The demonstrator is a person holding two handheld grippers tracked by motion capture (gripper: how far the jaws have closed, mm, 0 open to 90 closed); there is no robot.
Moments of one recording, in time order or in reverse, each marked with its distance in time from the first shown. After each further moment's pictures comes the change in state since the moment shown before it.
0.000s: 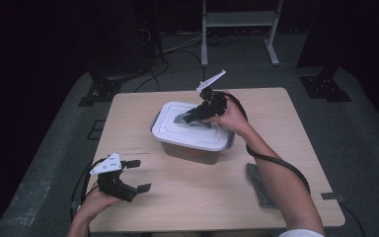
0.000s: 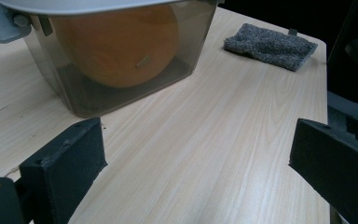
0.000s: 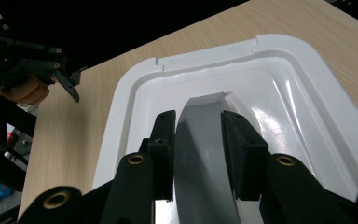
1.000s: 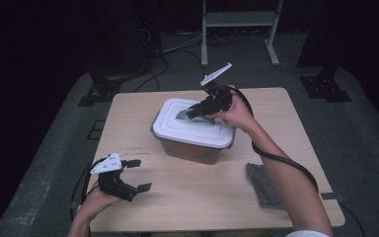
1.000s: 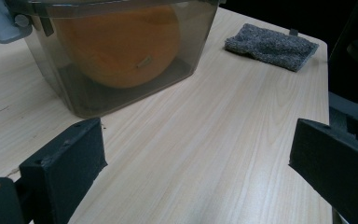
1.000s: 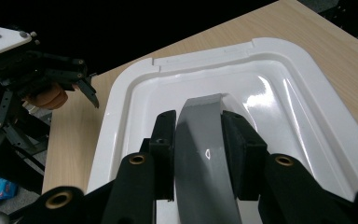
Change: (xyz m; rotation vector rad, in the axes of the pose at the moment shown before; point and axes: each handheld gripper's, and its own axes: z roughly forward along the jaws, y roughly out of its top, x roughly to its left) left arm 0.001 0.000 0.001 0.000 -0.003 -0.002; right arm 0.013 0.012 -0.027 -0.013 -0.005 -0.004
